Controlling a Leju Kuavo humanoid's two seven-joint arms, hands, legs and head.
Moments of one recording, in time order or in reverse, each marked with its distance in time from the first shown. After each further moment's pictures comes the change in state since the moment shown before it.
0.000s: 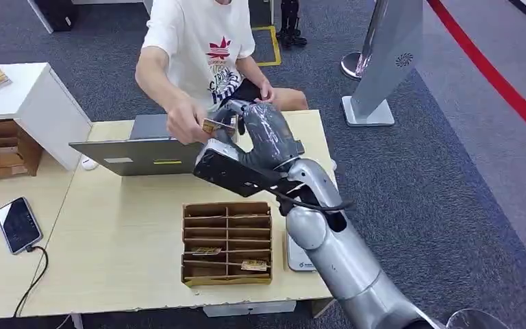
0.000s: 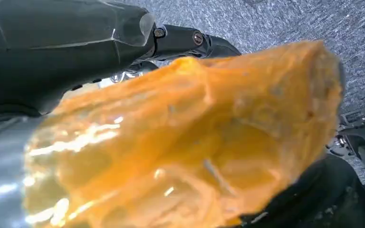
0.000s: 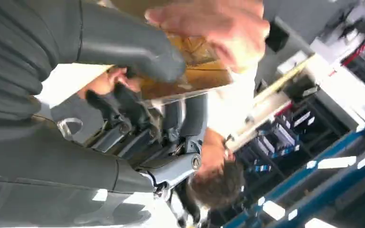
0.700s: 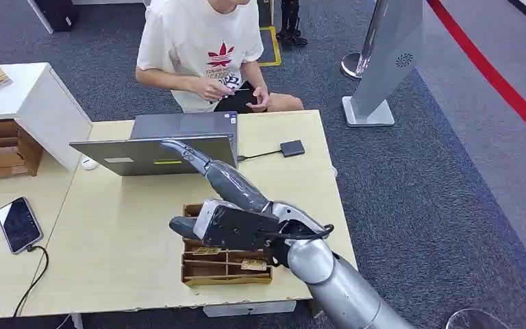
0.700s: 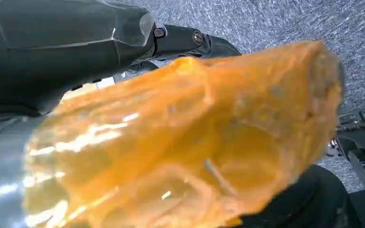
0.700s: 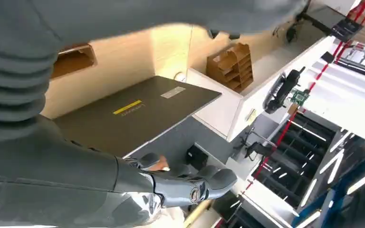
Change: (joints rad) left arm 0.005 0.005 0.003 0.000 0.055 0.012 -0.012; right arm 0.116 -0.060 0.148 -0.136 -0.469 0.213 -0.099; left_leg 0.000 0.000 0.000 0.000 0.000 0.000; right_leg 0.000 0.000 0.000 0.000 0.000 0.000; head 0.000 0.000
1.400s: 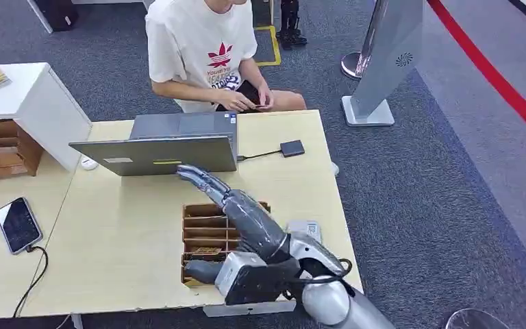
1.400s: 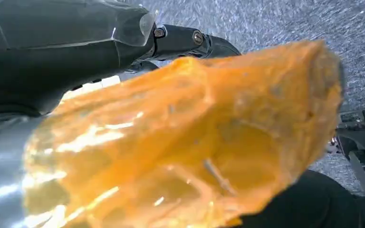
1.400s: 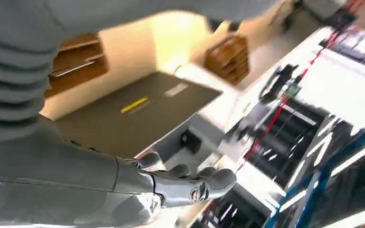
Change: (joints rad) left arm 0.007 -0.001 0.046 0.000 0.045 0.006 0.005; right arm 0.167 -0.093 0.052 -0.168 0.121 -0.111 -0.055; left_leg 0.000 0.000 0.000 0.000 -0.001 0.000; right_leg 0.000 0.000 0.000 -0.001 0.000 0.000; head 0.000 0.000
